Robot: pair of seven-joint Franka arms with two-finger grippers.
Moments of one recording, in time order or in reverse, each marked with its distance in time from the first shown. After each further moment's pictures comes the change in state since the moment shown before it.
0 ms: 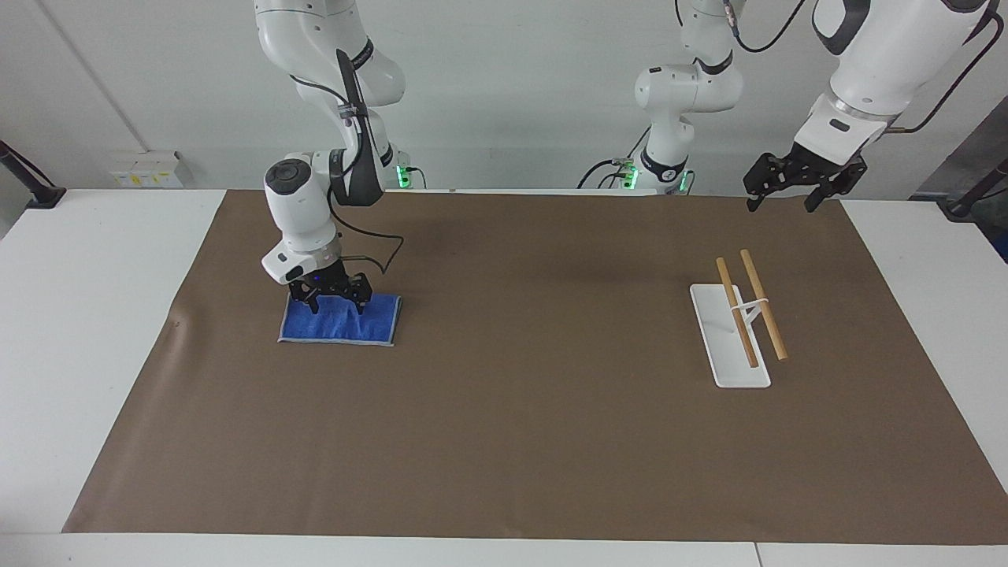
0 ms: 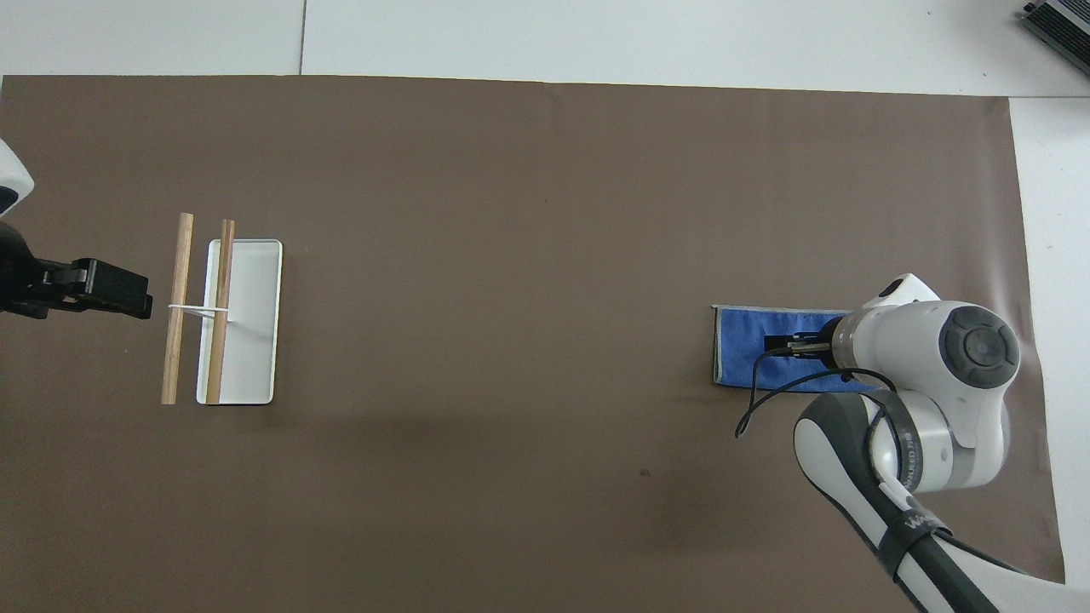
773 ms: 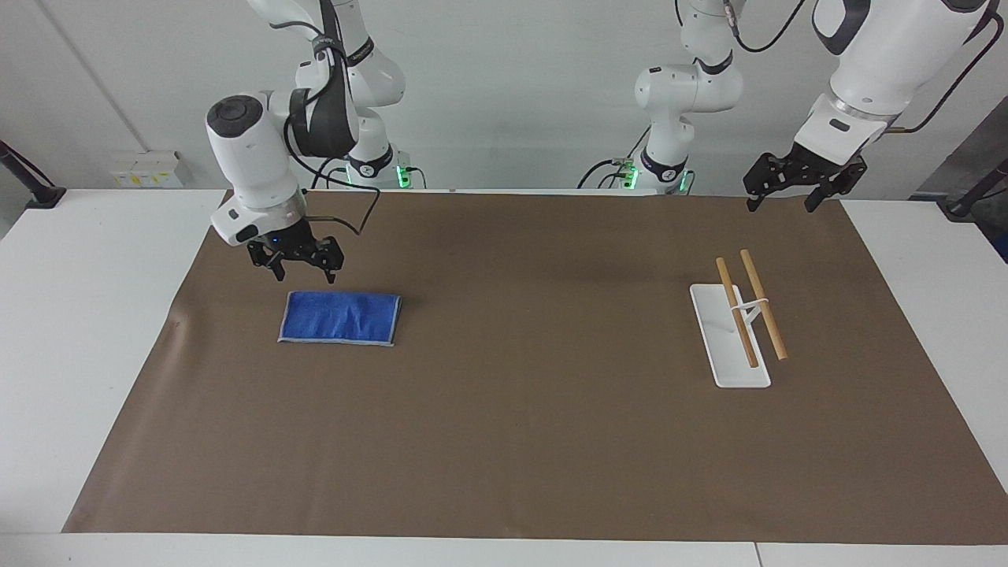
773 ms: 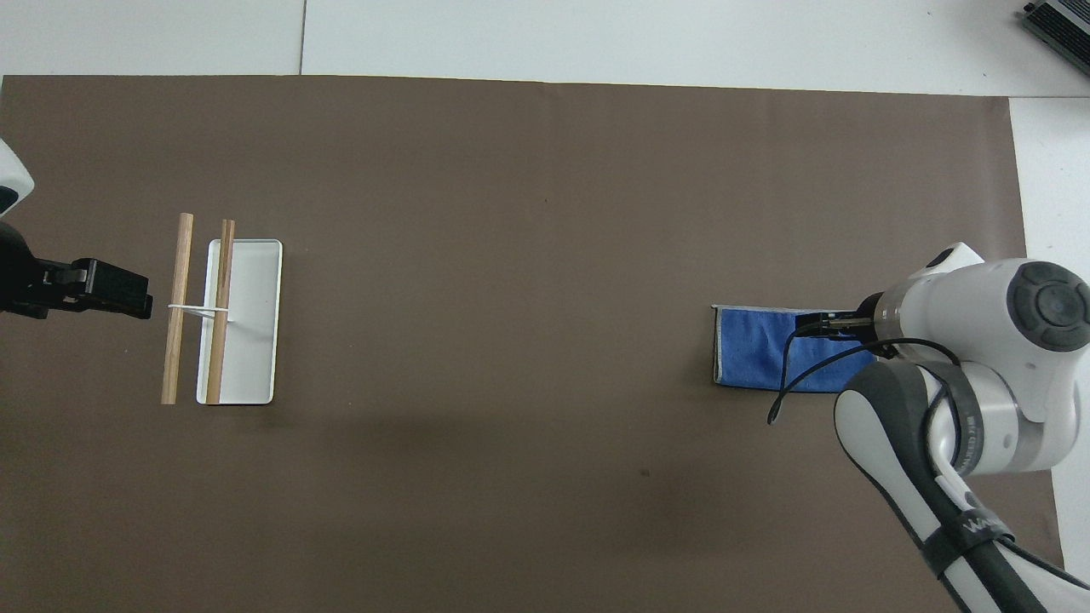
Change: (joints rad) left arm 0.000 0.000 0.000 0.000 0.000 0.000 0.000; right arm -0.026 -0.048 -0.001 0.130 -0.003 -0.221 0.000
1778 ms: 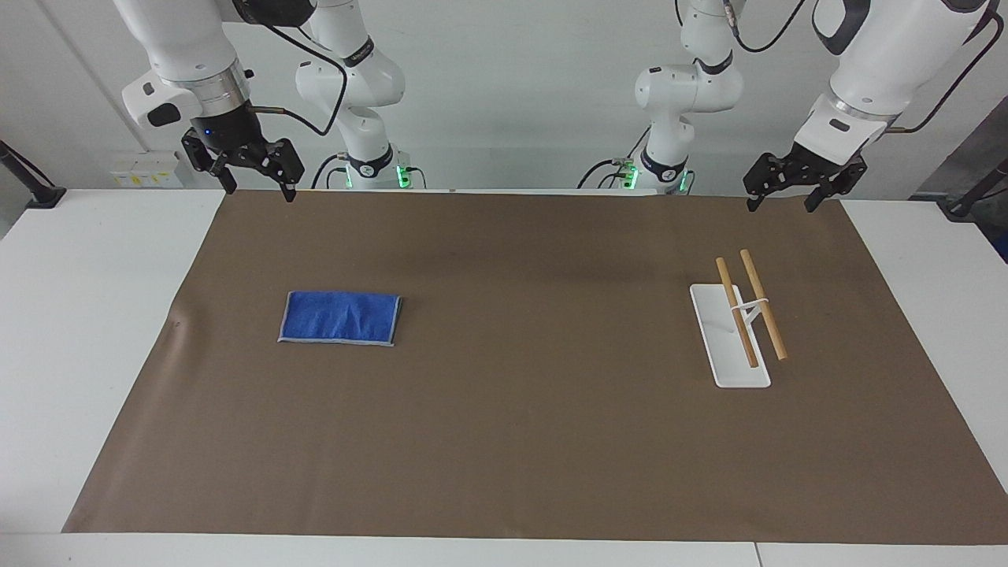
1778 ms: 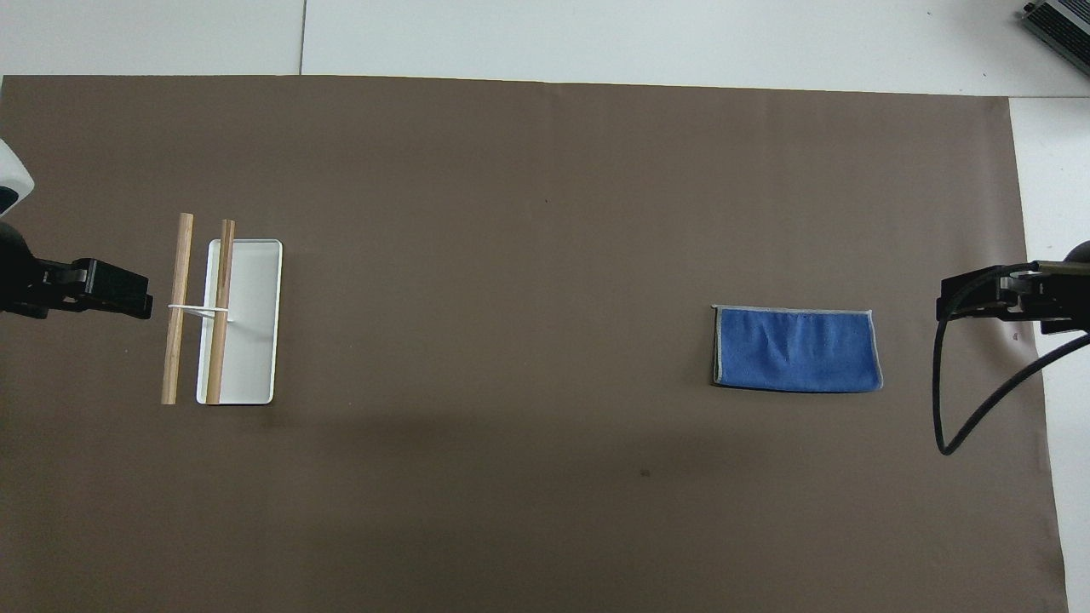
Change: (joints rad) left arm 0.000 0.000 0.000 0.000 0.000 0.000 0.000; right arm -0.001 -0.110 0.000 0.594 0.000 -0.788 0.058
